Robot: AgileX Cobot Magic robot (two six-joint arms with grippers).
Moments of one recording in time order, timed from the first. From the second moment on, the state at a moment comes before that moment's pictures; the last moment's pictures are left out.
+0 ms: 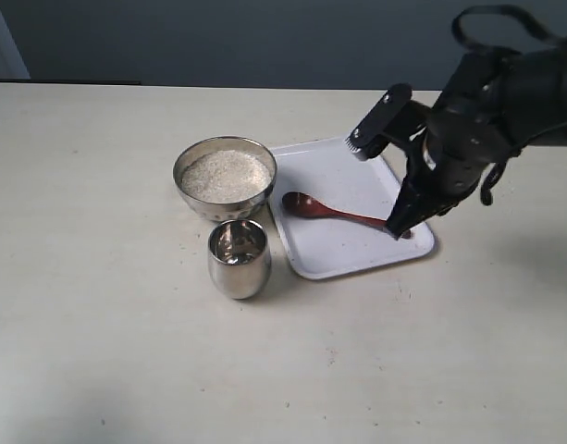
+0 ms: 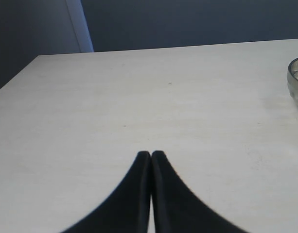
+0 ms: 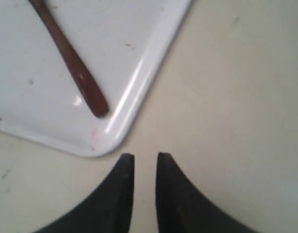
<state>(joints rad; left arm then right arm) -0.06 0.05 0.01 0.07 0.30 0.01 0.66 1.71 -1.03 -0.59 0.70 0.13</state>
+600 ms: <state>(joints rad) -0.06 0.05 0.01 0.07 0.30 0.01 0.66 0.97 -1.03 -0.54 1.08 0.16</state>
